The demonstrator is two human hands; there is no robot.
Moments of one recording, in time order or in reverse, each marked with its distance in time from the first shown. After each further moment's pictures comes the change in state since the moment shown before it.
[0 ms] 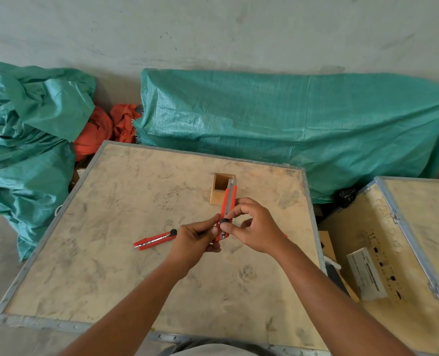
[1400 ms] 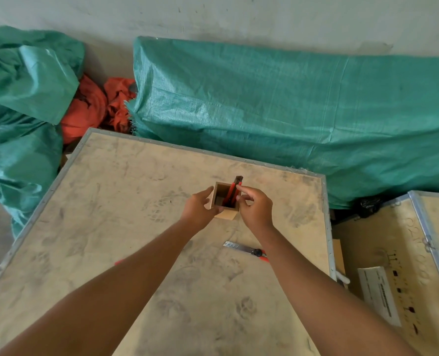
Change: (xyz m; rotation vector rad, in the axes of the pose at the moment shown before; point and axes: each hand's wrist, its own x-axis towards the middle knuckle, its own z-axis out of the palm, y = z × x) left_hand 0.216 -0.028 -0.014 0.497 0.154 -0.136; right_hand 0.165 0.102 0.017 -0.175 0.290 0.134
